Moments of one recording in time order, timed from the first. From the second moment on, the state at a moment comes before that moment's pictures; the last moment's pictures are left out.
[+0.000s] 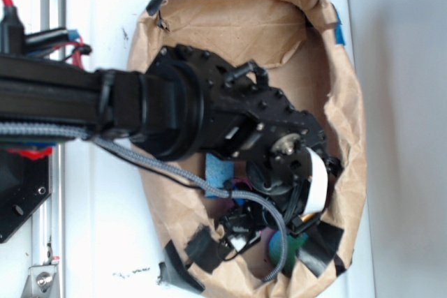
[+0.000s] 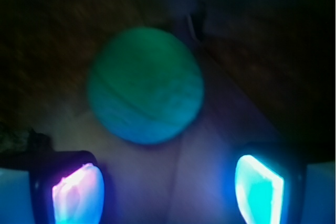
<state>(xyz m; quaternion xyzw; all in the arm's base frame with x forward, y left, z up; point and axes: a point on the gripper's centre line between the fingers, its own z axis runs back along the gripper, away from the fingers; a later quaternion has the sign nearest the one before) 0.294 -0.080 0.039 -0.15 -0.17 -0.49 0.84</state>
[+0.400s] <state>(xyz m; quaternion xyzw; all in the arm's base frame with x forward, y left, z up) 0.301 -0.089 0.045 -0.16 -0.21 -0.51 0.82</state>
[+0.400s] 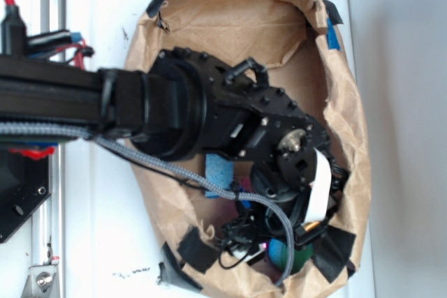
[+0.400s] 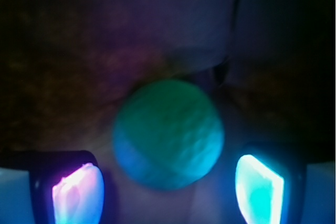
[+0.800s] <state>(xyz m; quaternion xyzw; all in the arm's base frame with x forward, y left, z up) 0.302 -0.101 0.035 -0.17 -0.22 -0.51 0.81</state>
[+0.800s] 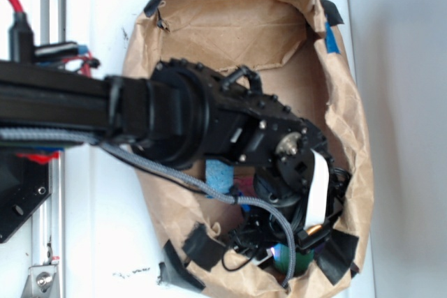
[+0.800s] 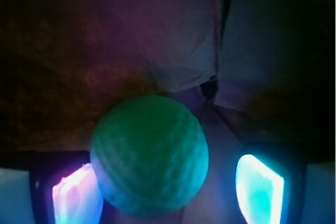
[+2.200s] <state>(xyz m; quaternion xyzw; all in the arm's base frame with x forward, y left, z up) 0.291 -0.112 0.033 -0.18 -0.21 -0.55 0.79</state>
